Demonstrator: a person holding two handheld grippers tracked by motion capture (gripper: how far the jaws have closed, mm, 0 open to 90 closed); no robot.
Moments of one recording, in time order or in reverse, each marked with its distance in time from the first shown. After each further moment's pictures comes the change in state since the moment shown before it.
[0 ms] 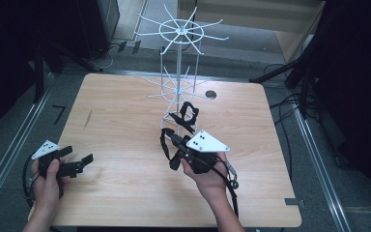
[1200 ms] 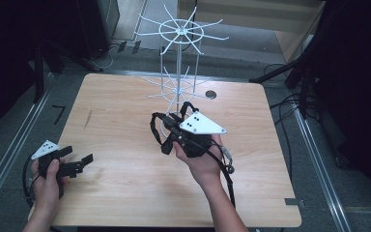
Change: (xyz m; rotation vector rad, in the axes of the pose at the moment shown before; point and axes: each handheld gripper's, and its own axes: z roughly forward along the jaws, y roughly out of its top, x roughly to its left) left arm 0.000 0.000 0.000 -0.001 -0.003 0.000; right arm -0.002 0.049 0.012 -0.061 0.010 -0.011
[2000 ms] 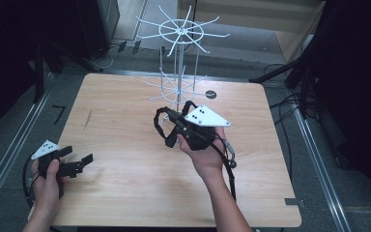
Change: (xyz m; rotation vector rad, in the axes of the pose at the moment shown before) left arm 0.000 0.000 0.000 0.000 -0.001 0.001; right arm -0.016 0.004 0.003 -0.009 -0.034 0.028
